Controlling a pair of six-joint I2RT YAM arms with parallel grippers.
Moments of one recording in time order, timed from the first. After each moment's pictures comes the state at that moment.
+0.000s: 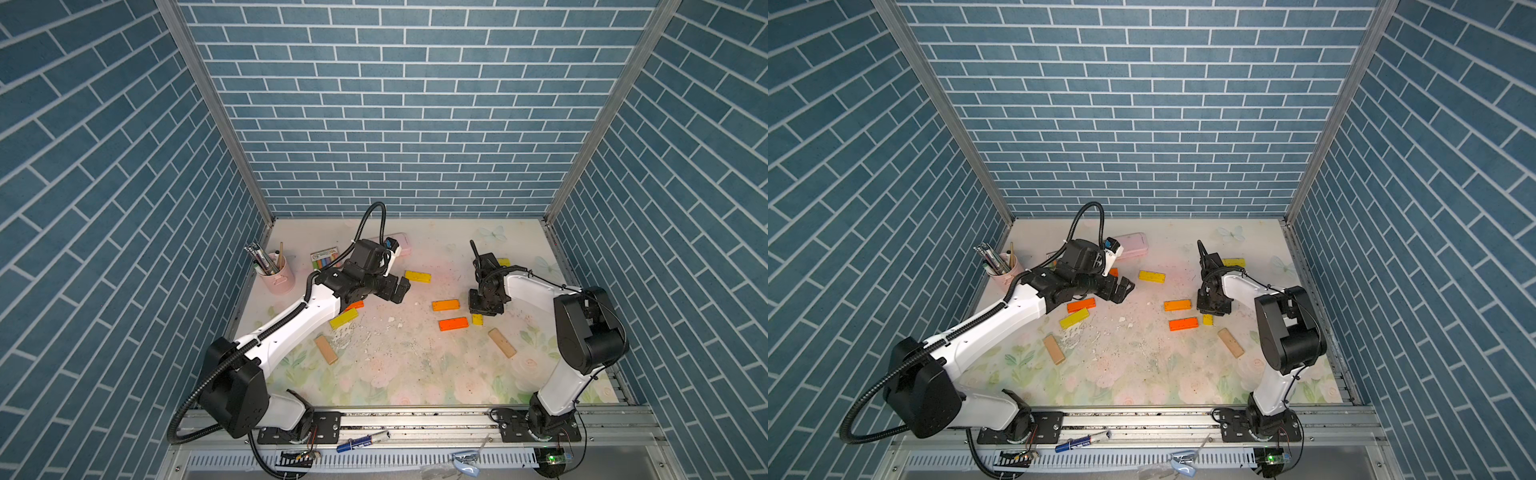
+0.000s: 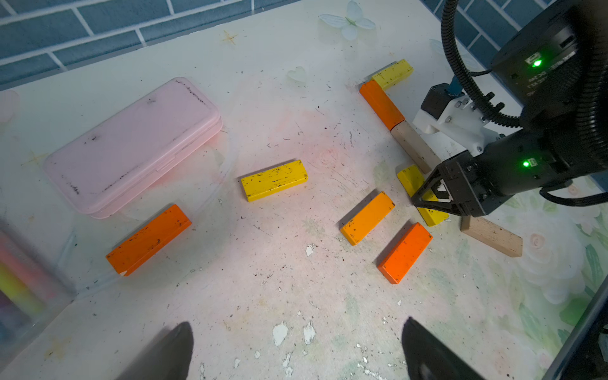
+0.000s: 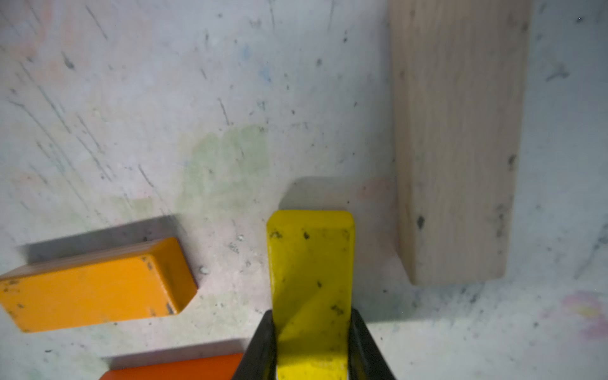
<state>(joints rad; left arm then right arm) -0.59 1.41 1.15 -0.49 0.12 -0.12 0.38 1.75 1.07 -0.69 -0.05 0.42</state>
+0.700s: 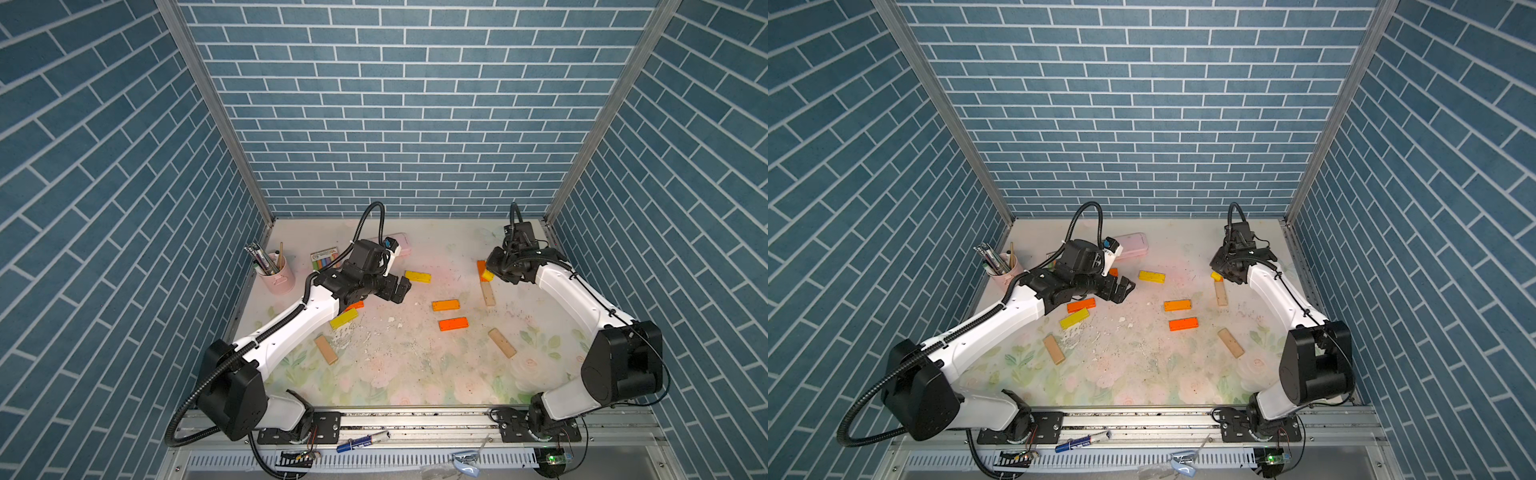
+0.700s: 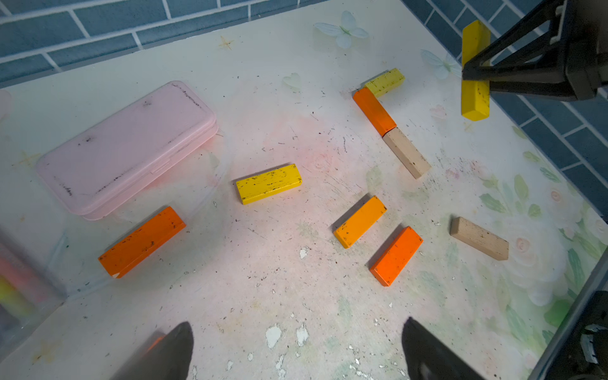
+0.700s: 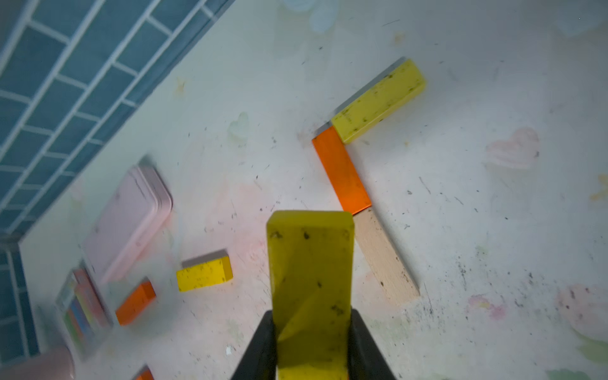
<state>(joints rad) -0.60 1.40 1.14 -0.48 0.15 -0.14 0.22 1.51 1.22 -0.64 -0.01 0.81</state>
